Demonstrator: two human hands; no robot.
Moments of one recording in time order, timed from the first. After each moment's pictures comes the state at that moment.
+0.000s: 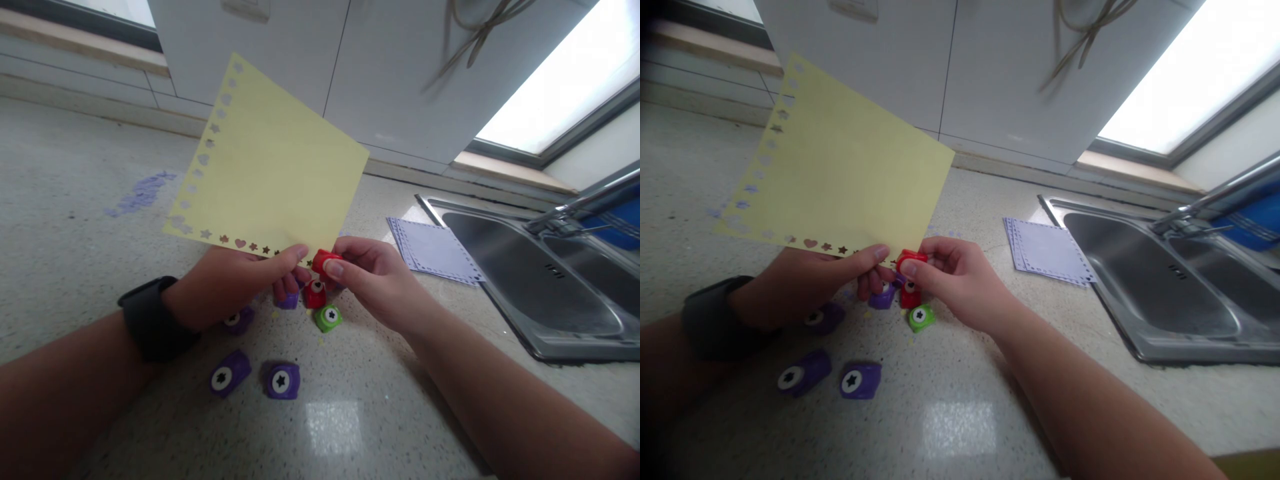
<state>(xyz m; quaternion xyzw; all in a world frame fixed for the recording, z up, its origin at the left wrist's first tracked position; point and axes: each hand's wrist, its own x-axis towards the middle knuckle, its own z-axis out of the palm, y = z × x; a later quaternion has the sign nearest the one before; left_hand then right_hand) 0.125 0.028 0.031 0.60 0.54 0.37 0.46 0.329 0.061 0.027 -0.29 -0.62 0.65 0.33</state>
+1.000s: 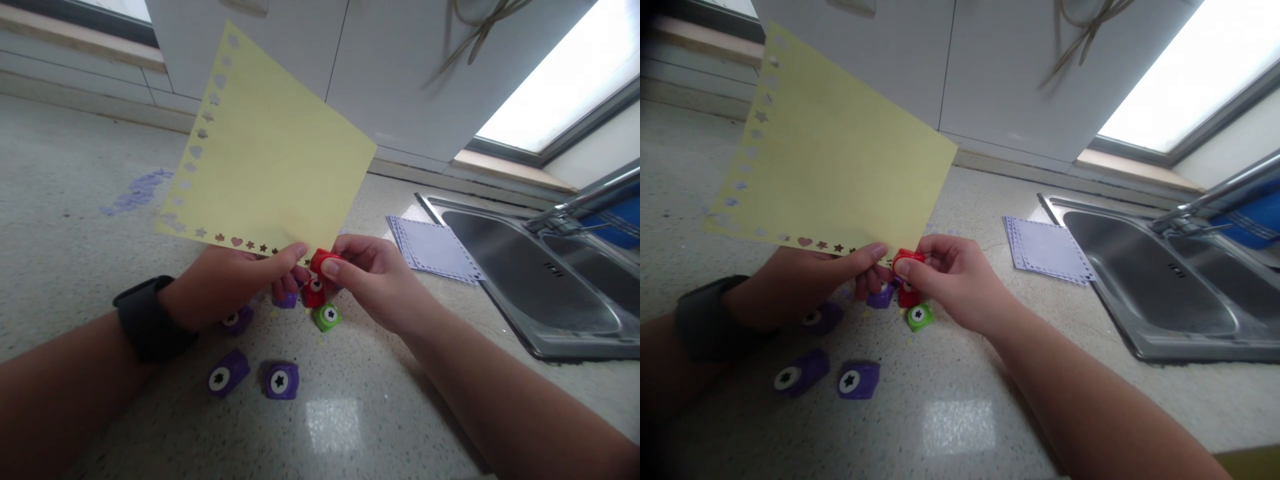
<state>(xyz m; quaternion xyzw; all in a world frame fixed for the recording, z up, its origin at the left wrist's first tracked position) 0.124 0.028 0.027 0.60 0.52 0.40 0.45 0.325 0.059 0.030 -0.29 -0.62 0.65 0.34</state>
